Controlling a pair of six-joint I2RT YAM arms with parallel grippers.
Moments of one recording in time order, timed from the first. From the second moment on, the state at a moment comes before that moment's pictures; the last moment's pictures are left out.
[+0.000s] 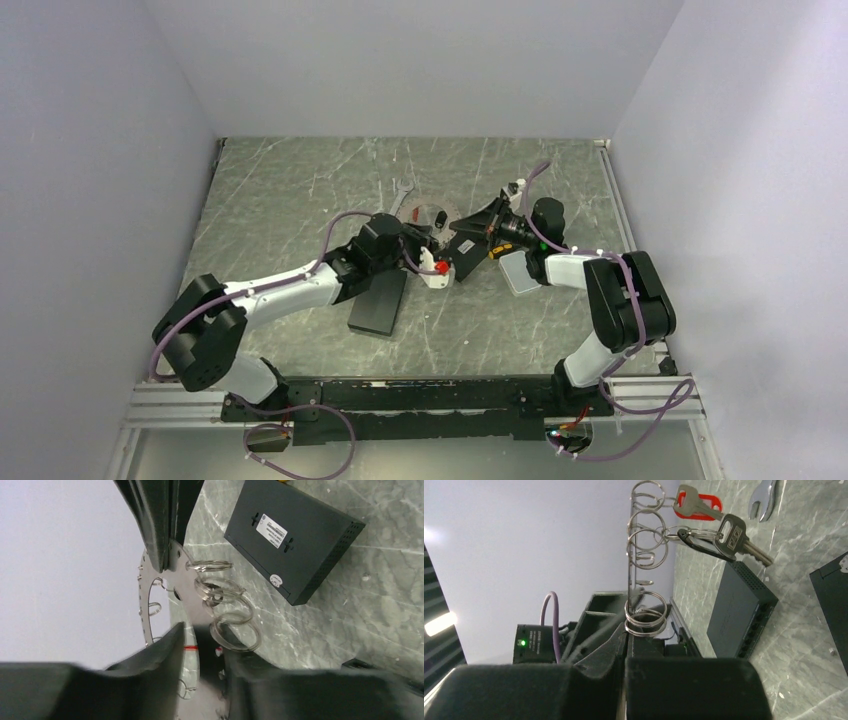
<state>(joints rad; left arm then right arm) -0.83 1.47 0.86 0.22 0.15 1.21 0.20 1.62 0.63 0.91 -0.93 1.46</state>
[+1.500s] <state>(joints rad) -0.59 1.73 1.93 -1.22 0.86 0.36 0.12 1.24 0.70 0.75 -1.29 0.65</state>
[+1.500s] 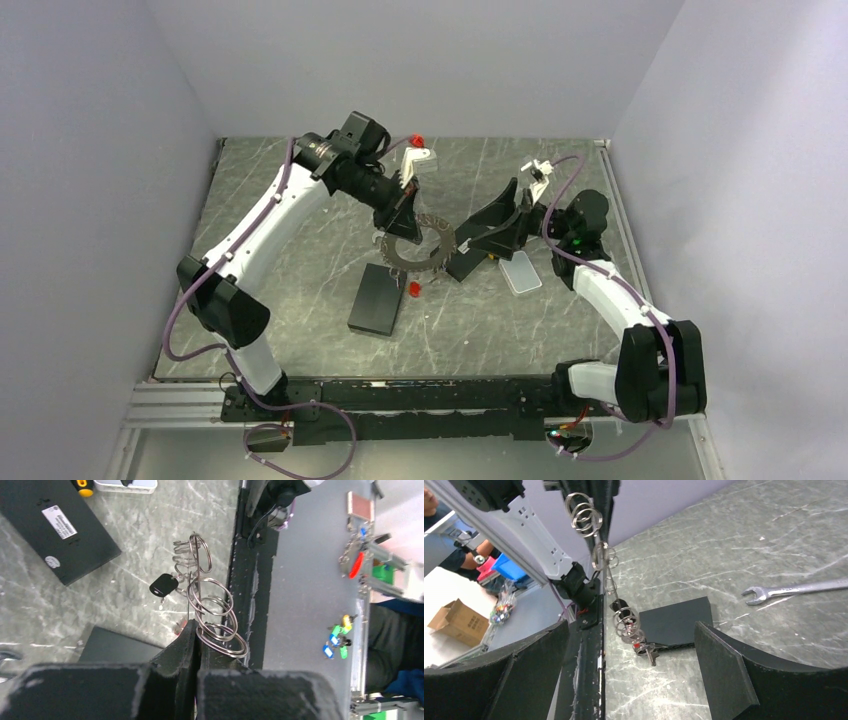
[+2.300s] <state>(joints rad) -0.58 1.75 1.80 -1.05 1.13 0.29 0.33 1.26 0.66 0.75 -1.31 0.61</state>
